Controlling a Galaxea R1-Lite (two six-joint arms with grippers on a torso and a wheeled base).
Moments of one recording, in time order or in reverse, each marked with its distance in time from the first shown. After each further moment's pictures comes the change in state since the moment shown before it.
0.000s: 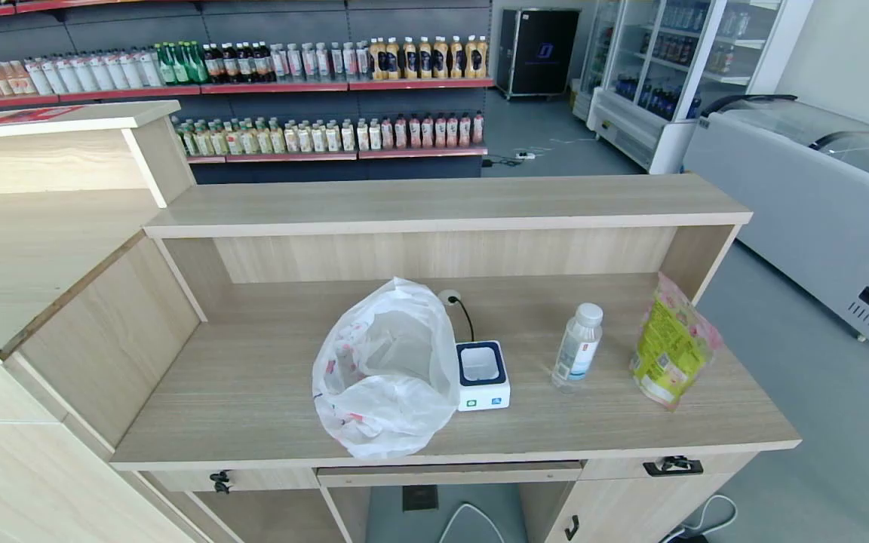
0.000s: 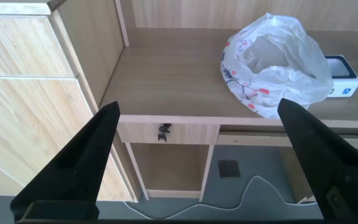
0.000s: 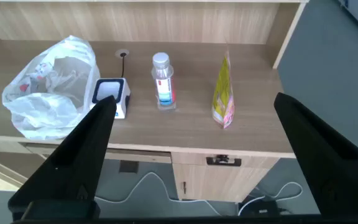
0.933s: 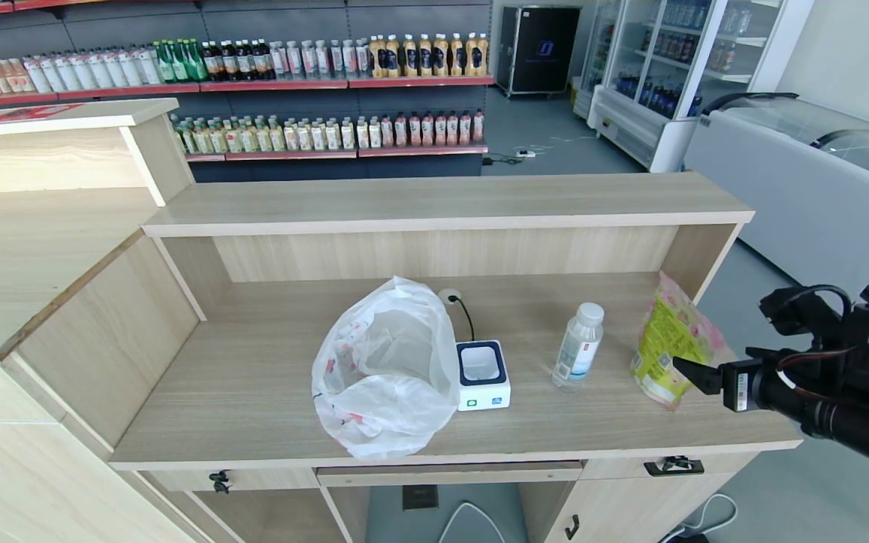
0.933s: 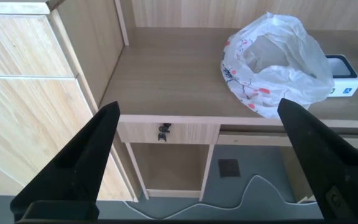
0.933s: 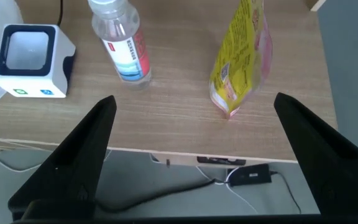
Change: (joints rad) left arm 0.000 0.000 0.000 0.000 0.000 0.000; right arm 0.011 0.977 0.037 -0.711 -0.052 -0.082
